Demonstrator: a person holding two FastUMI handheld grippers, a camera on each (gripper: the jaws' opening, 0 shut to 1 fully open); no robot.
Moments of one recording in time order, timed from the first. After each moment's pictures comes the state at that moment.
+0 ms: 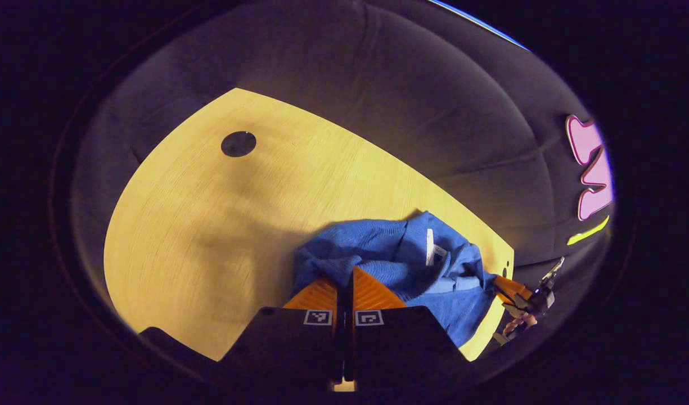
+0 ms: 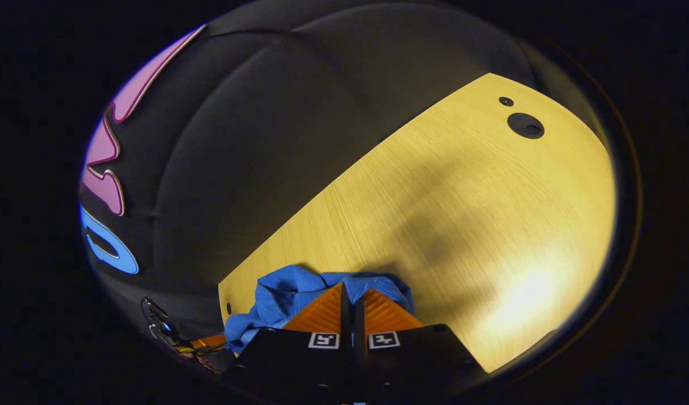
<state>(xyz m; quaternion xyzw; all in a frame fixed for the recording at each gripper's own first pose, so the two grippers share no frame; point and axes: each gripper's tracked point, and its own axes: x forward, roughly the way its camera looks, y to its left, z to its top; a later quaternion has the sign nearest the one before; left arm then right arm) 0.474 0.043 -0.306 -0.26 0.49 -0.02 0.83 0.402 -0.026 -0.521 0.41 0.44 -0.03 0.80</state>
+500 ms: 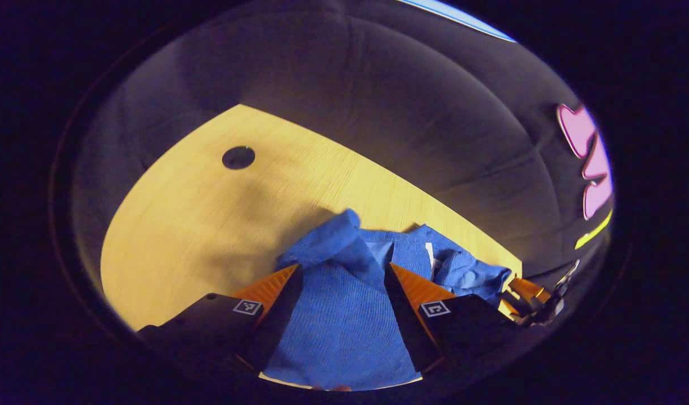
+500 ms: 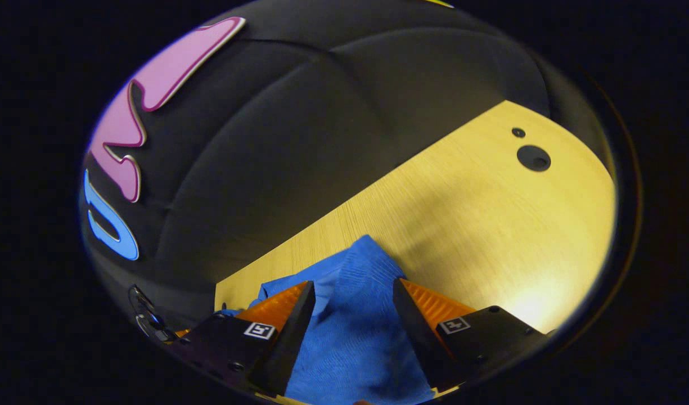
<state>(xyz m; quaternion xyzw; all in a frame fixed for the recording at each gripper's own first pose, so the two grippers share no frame) 0.470 0.032 -0.296 -0.17 0.44 0.00 0.88 0.410 -0.050 -0.498 0.36 0.38 -0.01 0.85</state>
